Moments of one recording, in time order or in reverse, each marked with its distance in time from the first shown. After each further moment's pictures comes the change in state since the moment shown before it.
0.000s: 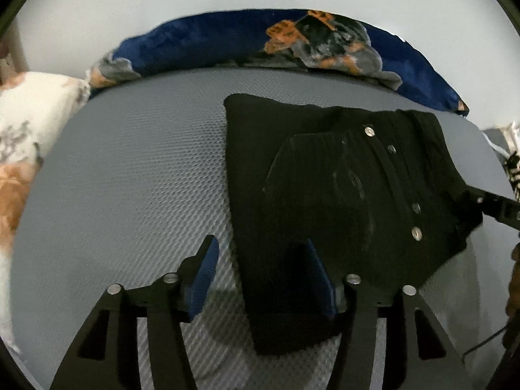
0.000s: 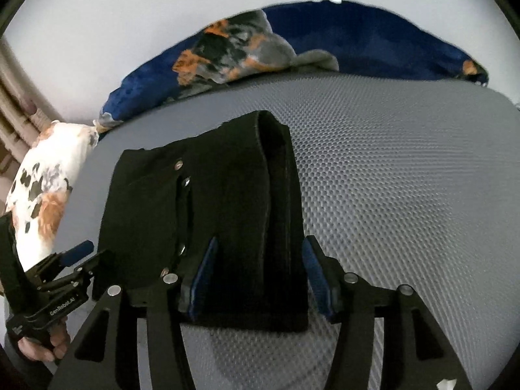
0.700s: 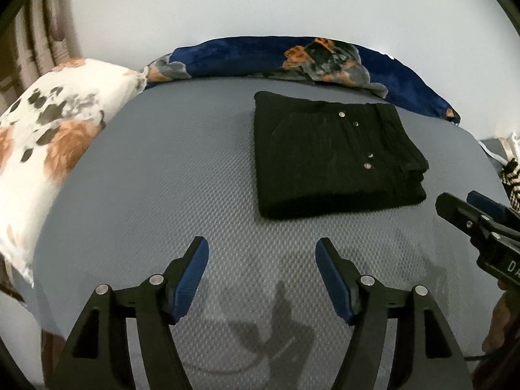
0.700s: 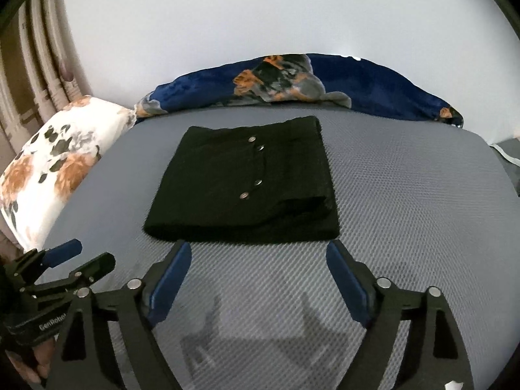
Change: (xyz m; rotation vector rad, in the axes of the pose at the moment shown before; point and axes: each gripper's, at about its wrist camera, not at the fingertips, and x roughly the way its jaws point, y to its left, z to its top) left arm -0.115 -0.020 -0.097 -0.090 -0.083 0.088; right arm -0.090 0.079 -0.098 -0.155 -0.164 -0.062
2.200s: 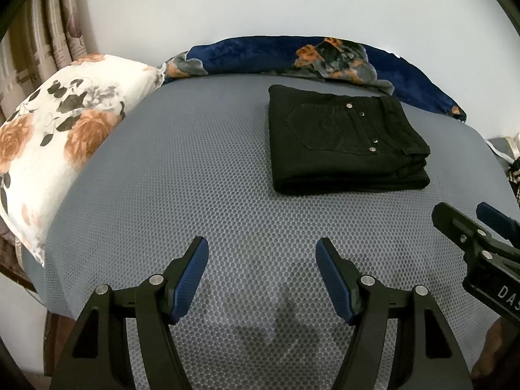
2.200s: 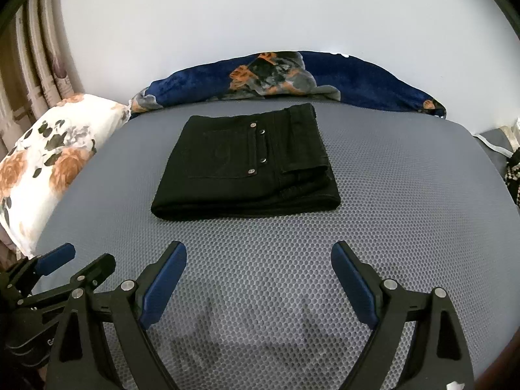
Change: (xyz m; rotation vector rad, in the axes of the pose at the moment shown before) left arm -0.020 0.005 -0.026 -0.019 -0.010 0.048; right arm -0.019 0.025 -0.032 0.029 -0.007 -0.074
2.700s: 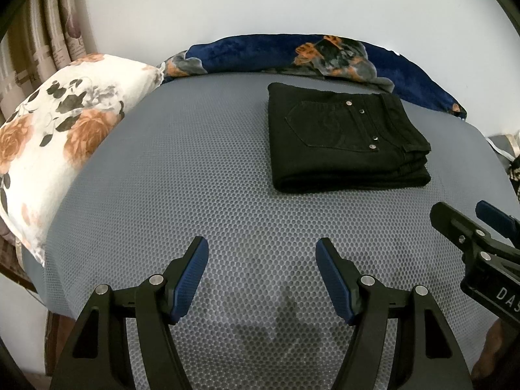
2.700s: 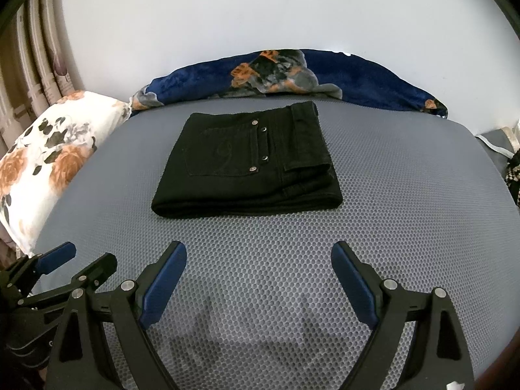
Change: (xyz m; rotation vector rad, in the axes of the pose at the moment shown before) left arm 0.004 0.001 -0.002 0.011 0.006 0.000; right arm 0.002 0.001 0.000 -0.009 0.006 -0.002
